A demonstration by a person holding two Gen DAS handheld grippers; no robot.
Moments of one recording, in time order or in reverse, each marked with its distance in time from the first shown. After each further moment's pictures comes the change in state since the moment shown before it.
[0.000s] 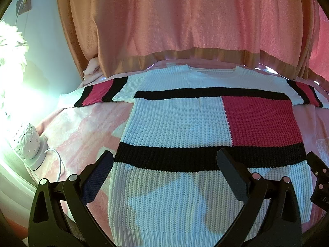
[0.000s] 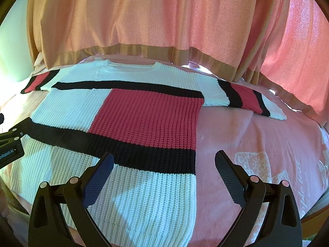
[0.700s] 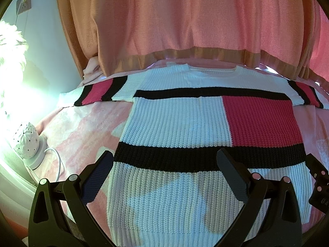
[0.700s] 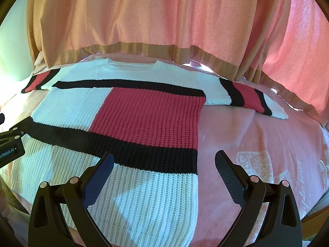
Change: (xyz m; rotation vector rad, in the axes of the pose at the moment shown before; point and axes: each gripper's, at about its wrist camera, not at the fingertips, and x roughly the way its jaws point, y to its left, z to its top) left arm 0.001 0.000 0.000 -0.003 0.005 -0.001; right arm 0.005 -0.002 0.002 -0.003 0.012 0.012
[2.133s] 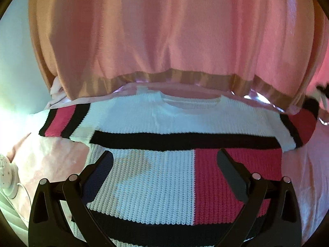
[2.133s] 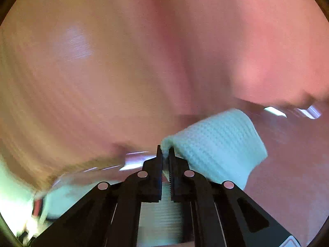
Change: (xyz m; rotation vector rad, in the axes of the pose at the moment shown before) left arm 0.061 -0.048 0.116 -0.050 -0.024 -0.132; right arm 0.119 -0.258 0.230 0.408 -0.237 0.223
